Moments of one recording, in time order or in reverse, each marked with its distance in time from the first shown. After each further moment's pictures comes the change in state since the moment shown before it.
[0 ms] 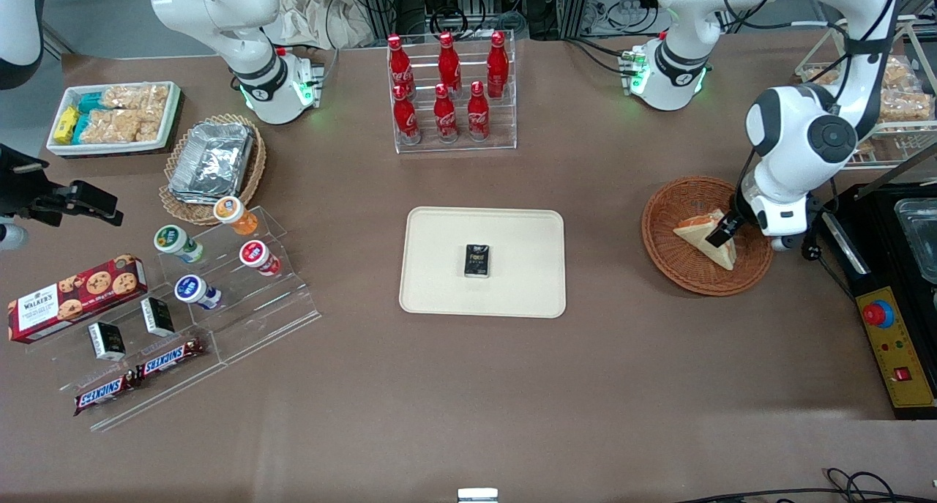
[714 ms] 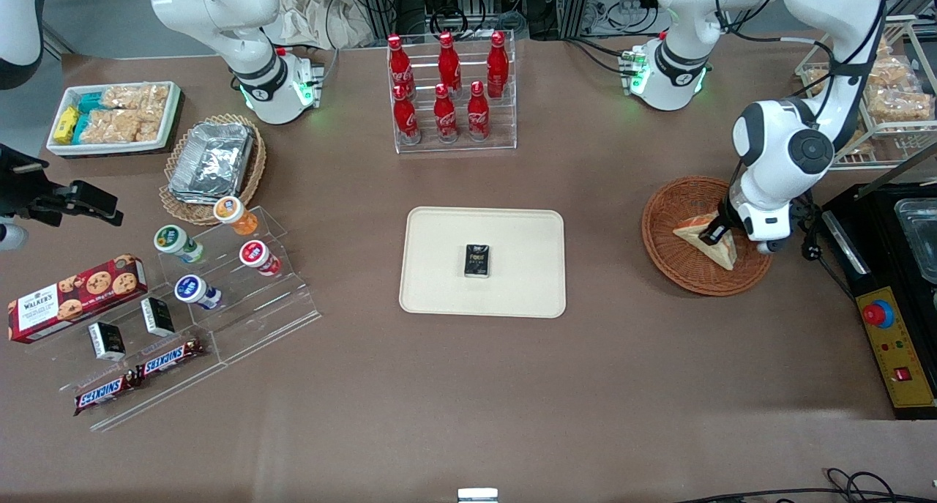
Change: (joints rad) arm -0.001 0.071 -0.001 -0.020 -0.002 0.087 -0.006
